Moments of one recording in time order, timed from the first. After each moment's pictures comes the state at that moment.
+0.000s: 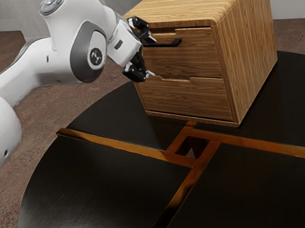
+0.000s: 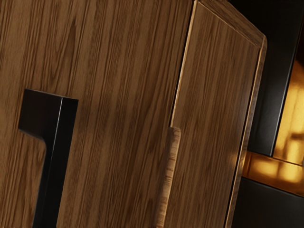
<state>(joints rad) -0.25 0.29 0.39 -1.37 -0.16 2.33 1.50</state>
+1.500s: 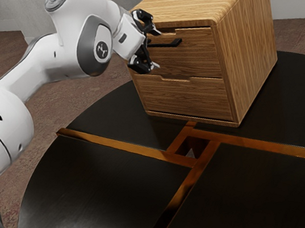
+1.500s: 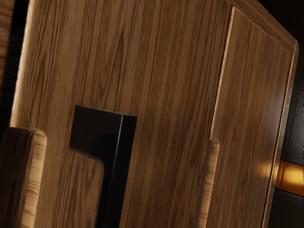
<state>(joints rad) -0.21 0.37 0.36 -1.25 -0.21 2.33 1.54</state>
